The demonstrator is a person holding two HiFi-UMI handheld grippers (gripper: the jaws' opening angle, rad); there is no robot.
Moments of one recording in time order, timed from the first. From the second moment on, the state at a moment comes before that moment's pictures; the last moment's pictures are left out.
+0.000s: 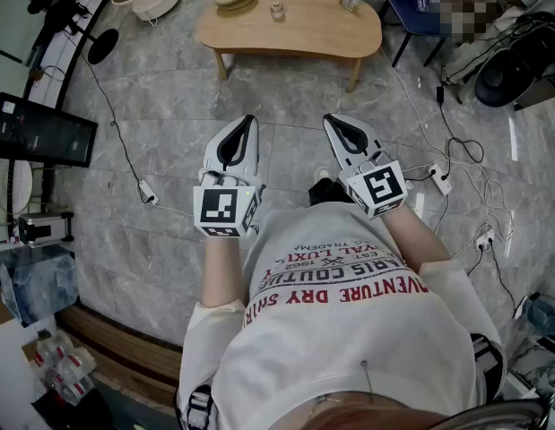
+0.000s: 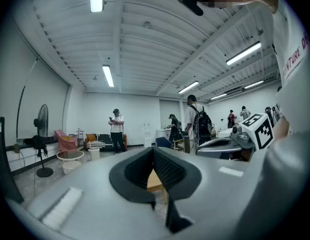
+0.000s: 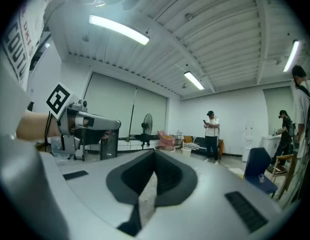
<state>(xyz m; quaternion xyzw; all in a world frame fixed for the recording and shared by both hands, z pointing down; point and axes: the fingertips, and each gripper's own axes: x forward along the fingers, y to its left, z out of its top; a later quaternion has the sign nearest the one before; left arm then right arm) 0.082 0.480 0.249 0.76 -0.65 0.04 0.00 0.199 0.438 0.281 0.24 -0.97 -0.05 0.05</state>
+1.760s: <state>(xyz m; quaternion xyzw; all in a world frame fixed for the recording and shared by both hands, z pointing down) -0.029 0.186 0.307 0.70 -0.71 0.03 0.08 0.096 0.112 0.328 0.20 -0.98 0.02 0.09</state>
